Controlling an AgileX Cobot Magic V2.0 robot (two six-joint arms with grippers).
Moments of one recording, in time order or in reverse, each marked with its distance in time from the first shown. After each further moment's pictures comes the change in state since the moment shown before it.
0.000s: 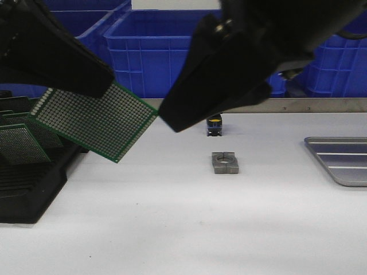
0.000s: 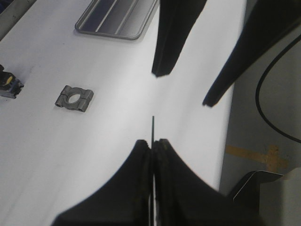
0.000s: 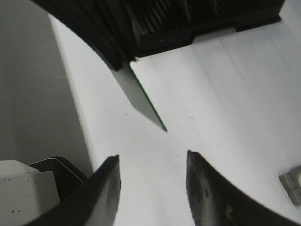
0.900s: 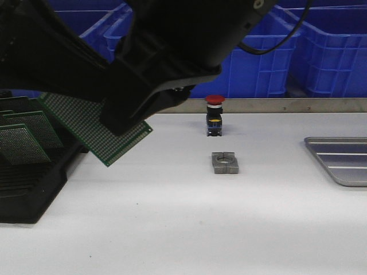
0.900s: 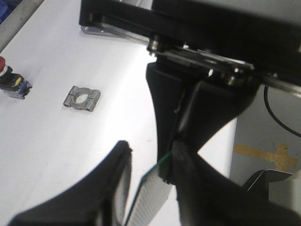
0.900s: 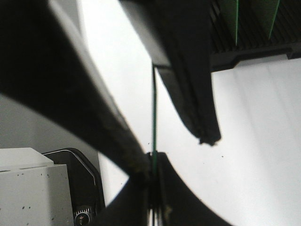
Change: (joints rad) left arm 0.000 0.000 0.000 0.001 -0.023 0.016; right arm 0.049 0.194 -0.162 0.042 0.041 -0.050
